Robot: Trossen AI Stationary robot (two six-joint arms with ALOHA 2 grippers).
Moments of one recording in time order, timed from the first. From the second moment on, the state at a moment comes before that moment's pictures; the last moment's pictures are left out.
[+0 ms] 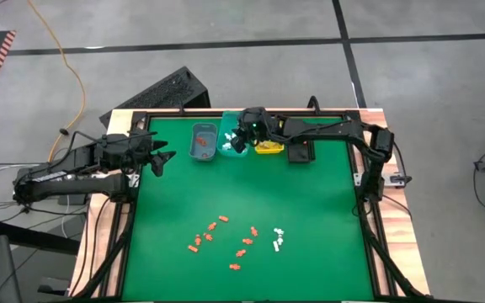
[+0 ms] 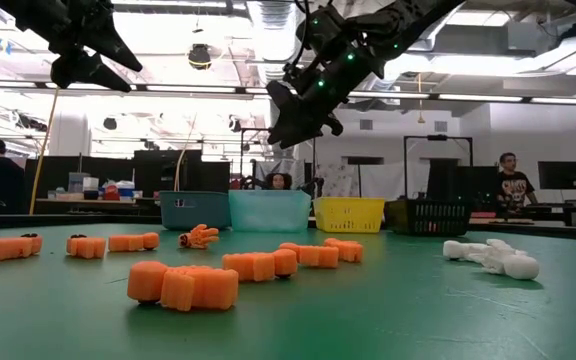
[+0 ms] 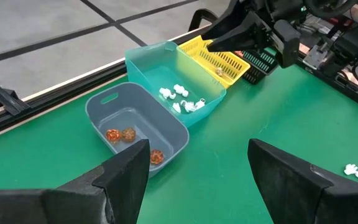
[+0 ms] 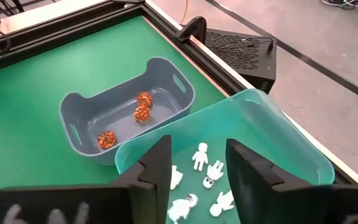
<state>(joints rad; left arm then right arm) 0.24 0.47 0.66 -0.59 -0.30 -0.44 -0.34 1.79 1.36 -0.10 0.20 0.20</state>
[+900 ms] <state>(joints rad) 0.24 0.47 0.66 -0.60 -0.30 -0.45 0.13 1.79 1.36 -0.80 -0.11 0.50</state>
